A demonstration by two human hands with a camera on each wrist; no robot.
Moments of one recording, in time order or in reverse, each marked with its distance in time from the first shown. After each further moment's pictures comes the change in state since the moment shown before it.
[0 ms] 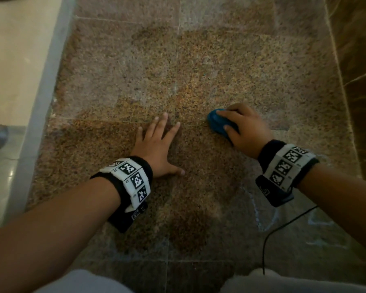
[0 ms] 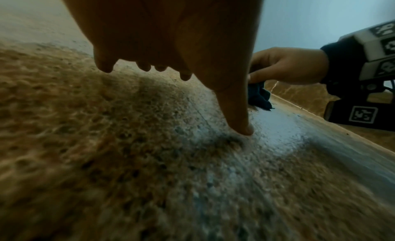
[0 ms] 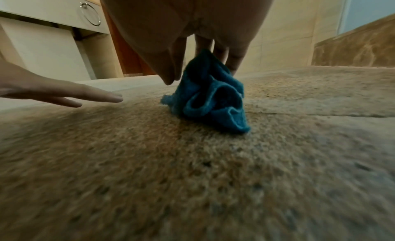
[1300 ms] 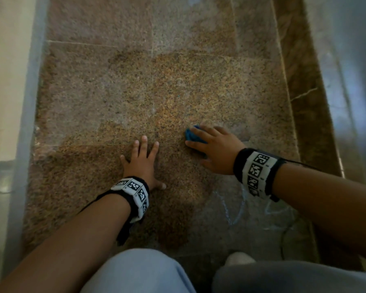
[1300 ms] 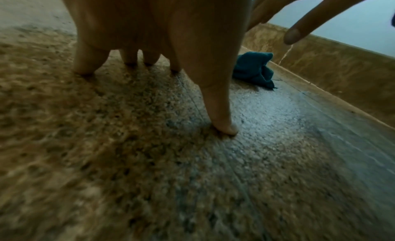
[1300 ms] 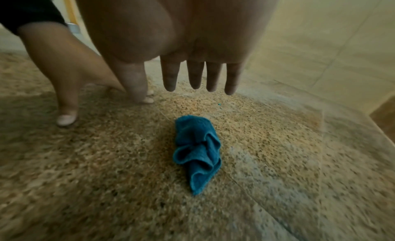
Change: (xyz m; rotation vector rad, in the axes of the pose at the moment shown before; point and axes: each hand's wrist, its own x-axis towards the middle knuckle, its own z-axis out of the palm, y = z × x) left_hand -0.004 0.016 -0.022 -0.104 -0.196 -0.106; right_hand -0.013 -0.041 -0.069 -0.543 -0.445 -0.218
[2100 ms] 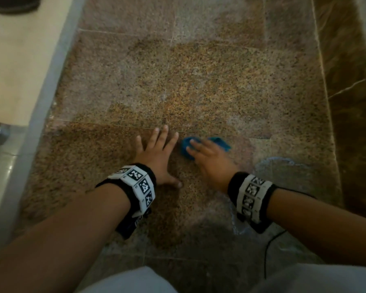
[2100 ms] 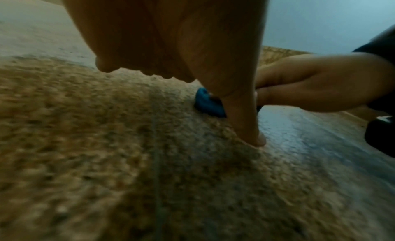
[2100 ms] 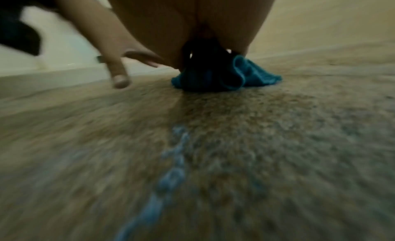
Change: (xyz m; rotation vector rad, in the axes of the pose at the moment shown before) left_hand -0.004 0.032 0.028 0.124 0.107 0.010; right_hand 0.022 -0.030 0.112 0.409 0.387 -0.132
